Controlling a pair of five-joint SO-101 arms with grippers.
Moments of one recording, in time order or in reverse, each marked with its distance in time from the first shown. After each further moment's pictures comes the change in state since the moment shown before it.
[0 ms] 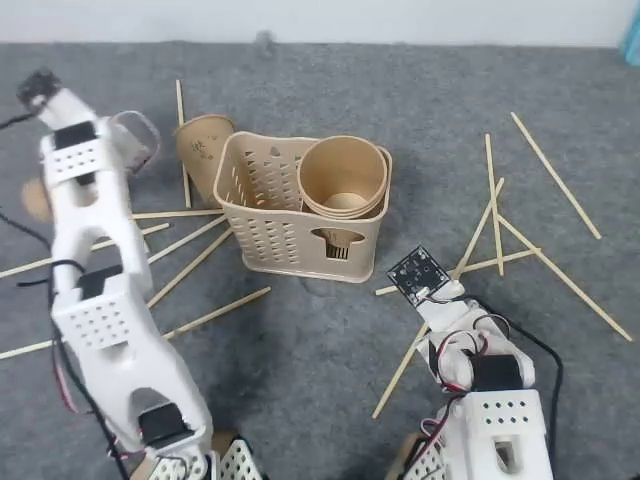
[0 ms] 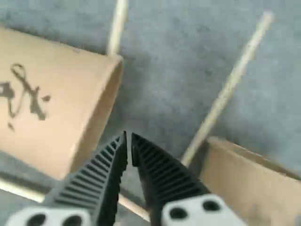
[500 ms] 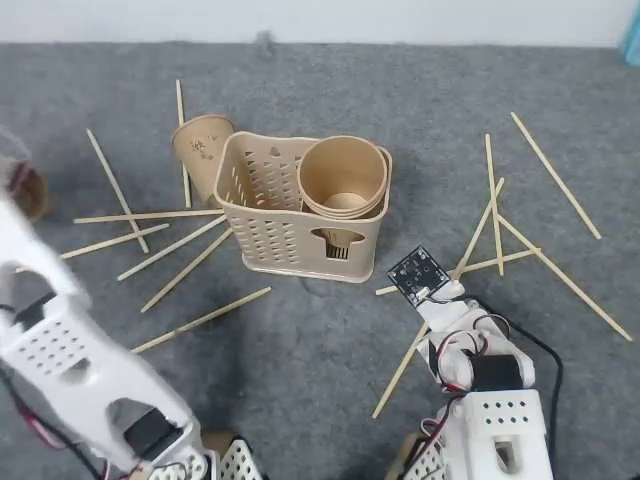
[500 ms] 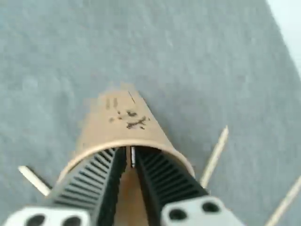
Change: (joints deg) left arm -20.8 1.8 -9.9 -3.3 -0.8; right arm 0.0 0.0 0.0 0.0 0.0
